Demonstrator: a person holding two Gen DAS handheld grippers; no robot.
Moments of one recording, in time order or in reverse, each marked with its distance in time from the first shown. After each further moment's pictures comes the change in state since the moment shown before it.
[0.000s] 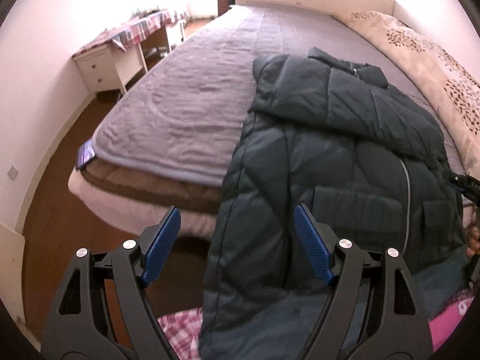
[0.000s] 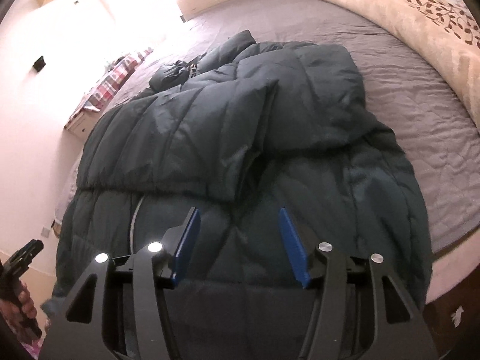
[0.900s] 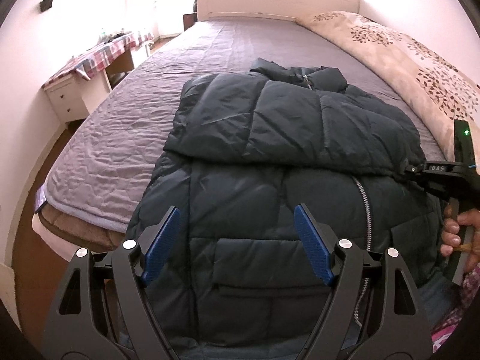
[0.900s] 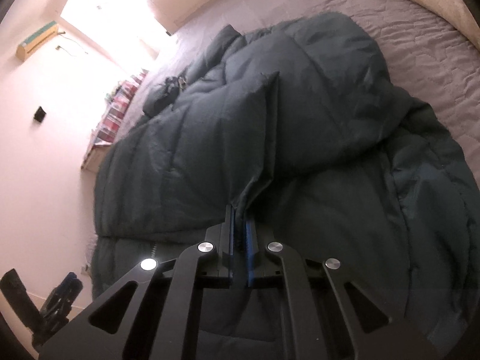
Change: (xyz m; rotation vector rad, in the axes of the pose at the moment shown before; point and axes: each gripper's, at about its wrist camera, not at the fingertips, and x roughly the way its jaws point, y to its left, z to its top) left arm 0.021 -0.095 0.033 0.104 -0.096 -0.089; right arm 0.053 -0.013 0.035 0.229 0.025 0.126
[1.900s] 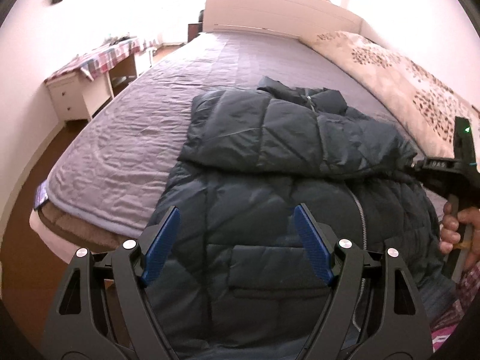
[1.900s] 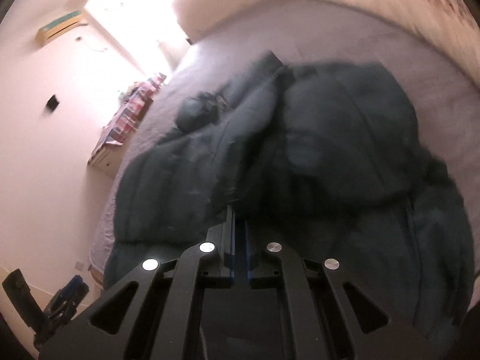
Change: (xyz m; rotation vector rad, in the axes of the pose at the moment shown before) left arm -0.013 0.023 -0.001 -0.035 -0.069 -0.038; right arm -0.023 0.043 0.004 -0.075 -0.059 0.031
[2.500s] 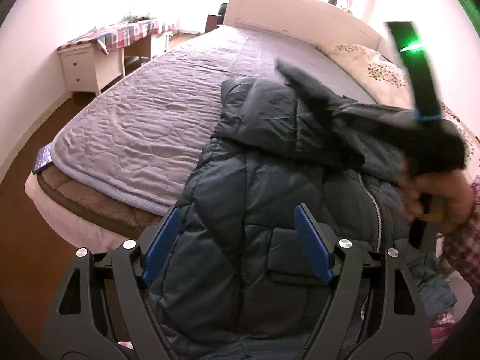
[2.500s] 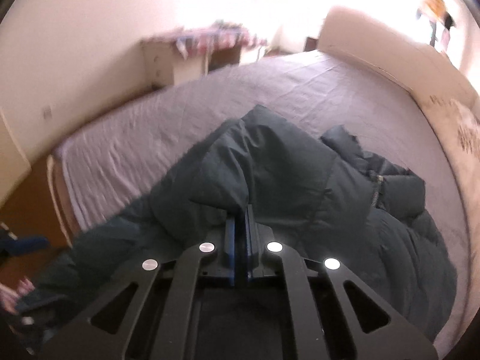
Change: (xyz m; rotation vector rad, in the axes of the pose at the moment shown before) left arm 0.001 0.058 -0.026 -0.149 0.010 -0.024; right arm 0.100 0.231 -0.030 -0.836 -0.007 -0.067
